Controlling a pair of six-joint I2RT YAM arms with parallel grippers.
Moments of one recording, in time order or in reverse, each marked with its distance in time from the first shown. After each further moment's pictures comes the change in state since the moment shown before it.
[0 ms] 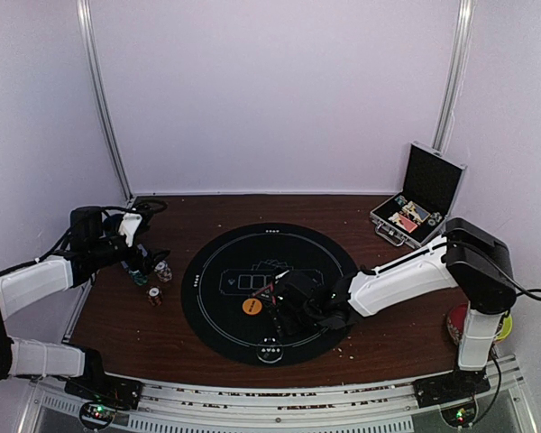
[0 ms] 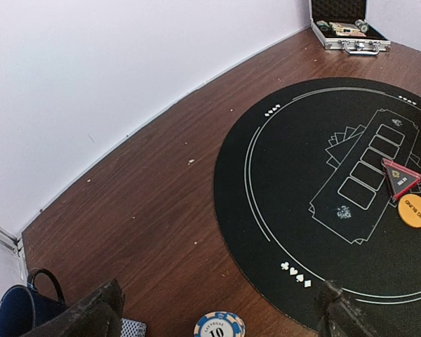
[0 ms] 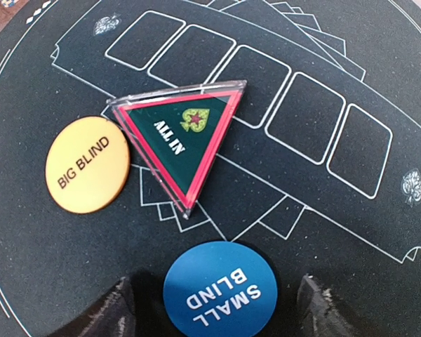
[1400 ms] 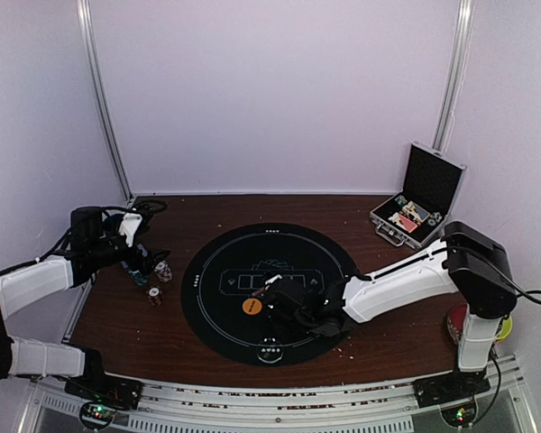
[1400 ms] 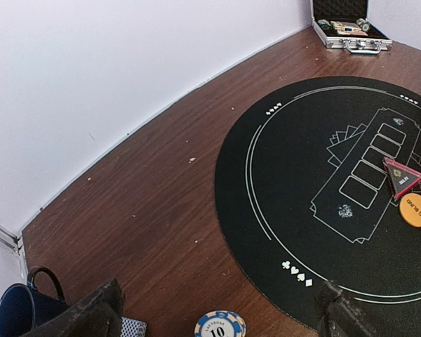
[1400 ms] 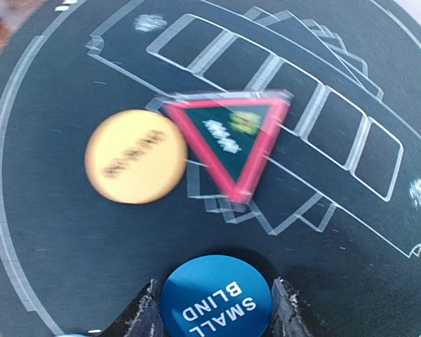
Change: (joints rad) left arm 0.000 0.003 0.000 0.000 -0.005 0.000; right arm 0.063 0.007 0.041 -0.035 0.071 -0.010
